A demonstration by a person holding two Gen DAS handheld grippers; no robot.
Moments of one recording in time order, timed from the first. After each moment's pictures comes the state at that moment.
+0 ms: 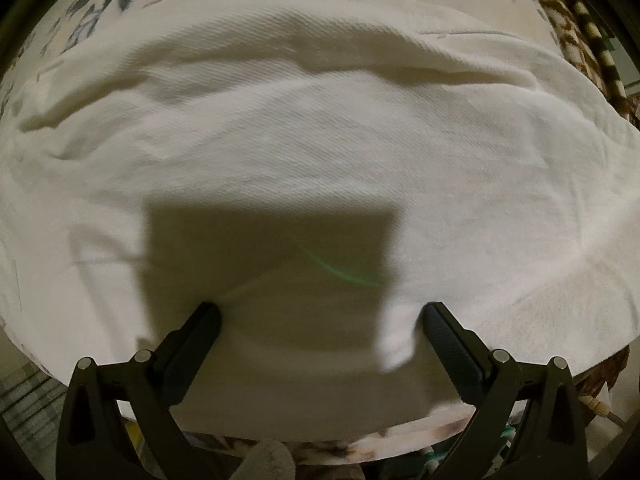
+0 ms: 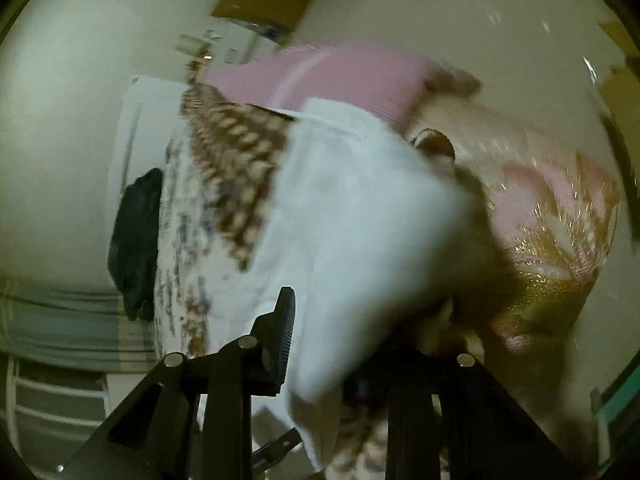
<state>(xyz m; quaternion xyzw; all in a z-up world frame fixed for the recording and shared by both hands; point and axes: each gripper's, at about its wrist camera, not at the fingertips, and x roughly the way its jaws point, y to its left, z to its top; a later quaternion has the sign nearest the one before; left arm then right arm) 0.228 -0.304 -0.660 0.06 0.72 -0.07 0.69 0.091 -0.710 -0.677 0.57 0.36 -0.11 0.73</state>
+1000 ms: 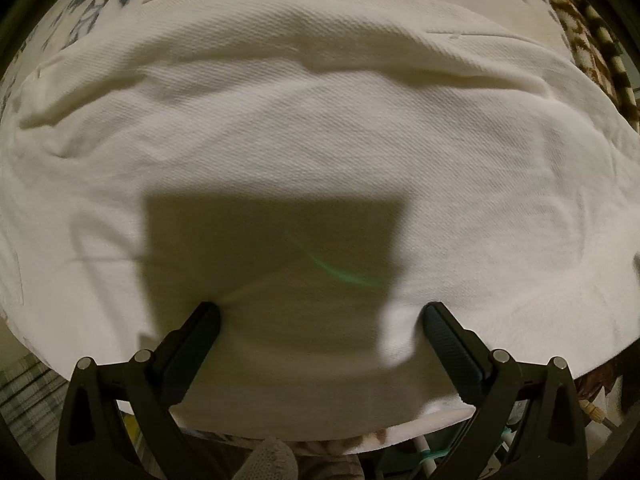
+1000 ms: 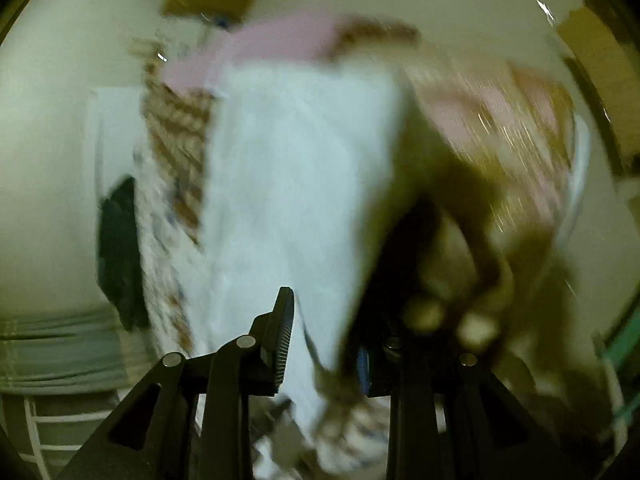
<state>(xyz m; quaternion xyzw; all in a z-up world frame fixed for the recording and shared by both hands) 0.263 -0.342 -0.664 0.06 0.73 -0.05 0.68 0.059 -0.713 -0.697 0.60 0.37 -0.14 0.69</state>
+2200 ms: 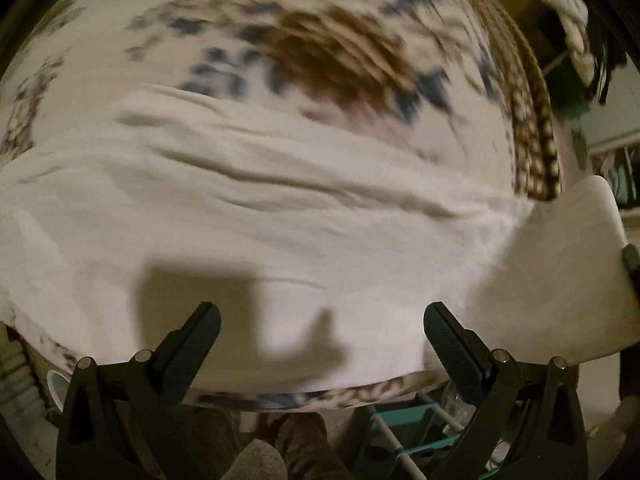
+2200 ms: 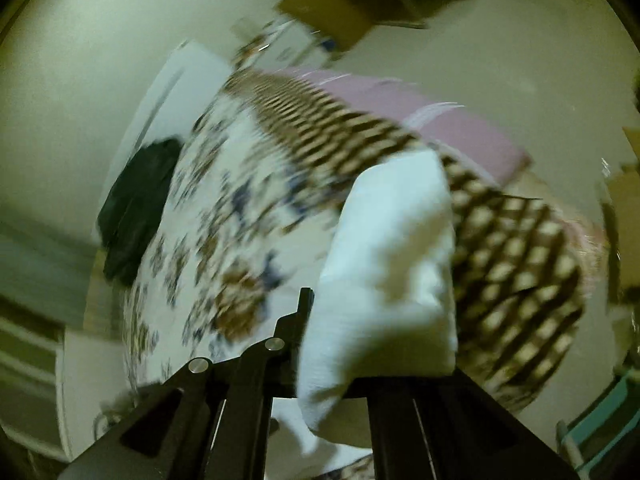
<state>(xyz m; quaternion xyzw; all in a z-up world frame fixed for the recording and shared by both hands) 0.251 -0.183 -0.538 -0.05 0.68 -0.09 0.72 0.132 -0.577 -0.547 0.42 0.40 -0.10 0.81</state>
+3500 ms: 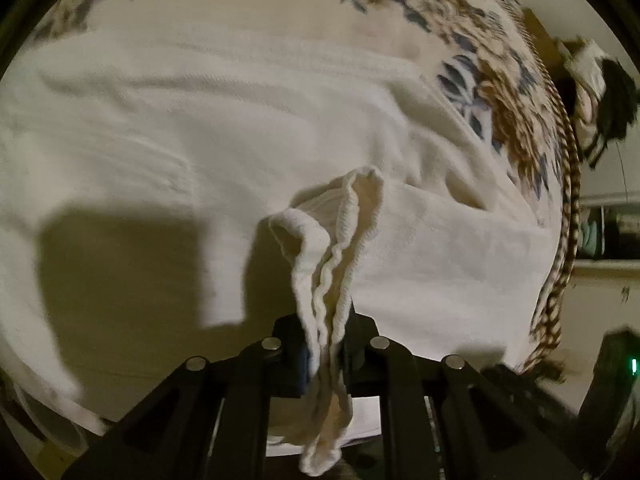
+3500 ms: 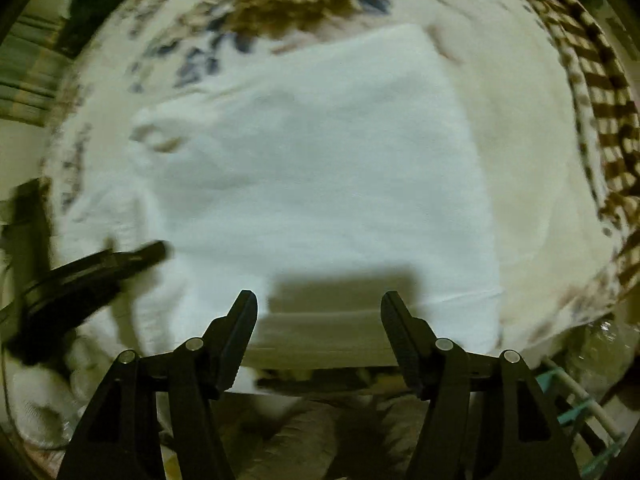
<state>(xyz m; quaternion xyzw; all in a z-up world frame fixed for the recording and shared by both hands) 0.254 -0.017 -0.607 -0.15 0.68 -0.11 0.71 0.156 -0.320 -0.672 0.20 0.69 -0.04 0.70</state>
